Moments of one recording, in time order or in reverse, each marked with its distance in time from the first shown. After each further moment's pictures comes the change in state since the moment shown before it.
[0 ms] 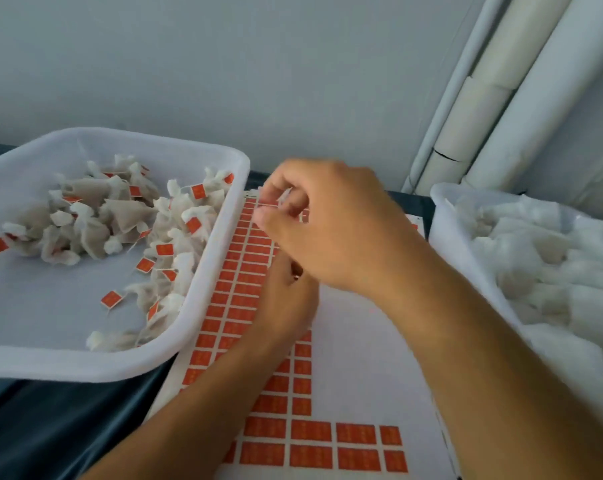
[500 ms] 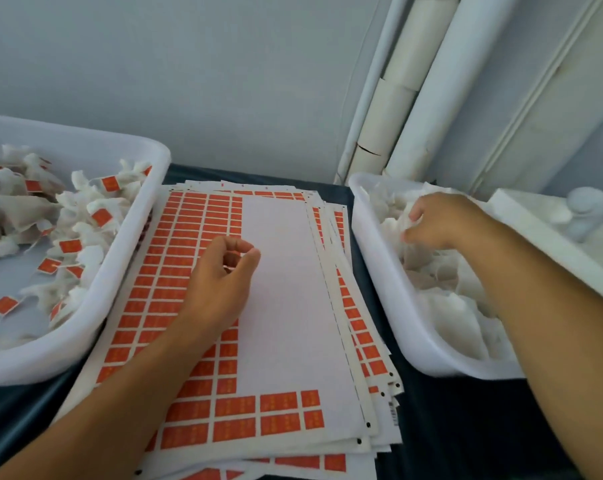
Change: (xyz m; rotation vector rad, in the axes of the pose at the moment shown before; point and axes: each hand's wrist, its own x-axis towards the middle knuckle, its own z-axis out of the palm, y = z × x) left_hand 0.005 -0.014 0.009 0.207 0.043 -0.059; right_hand -0.037 0.201 -0.101 -0.620 -0.249 0.784
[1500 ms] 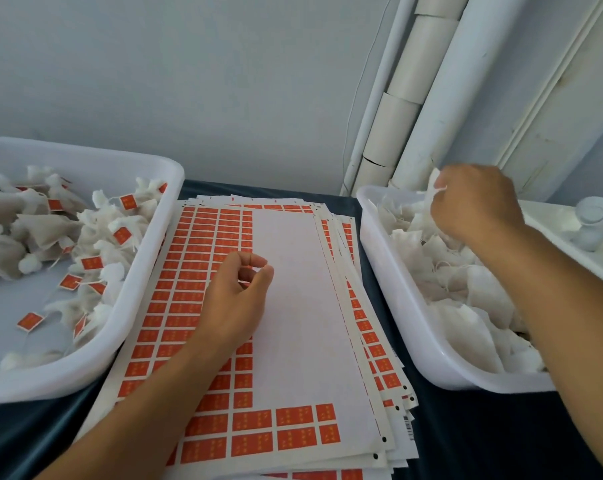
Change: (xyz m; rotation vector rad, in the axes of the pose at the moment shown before) left_hand -0.002 0.001 -0.001 -0.024 -0.014 0.002; right_hand -0.018 -0.006 -0.024 0.146 0.531 -0.020
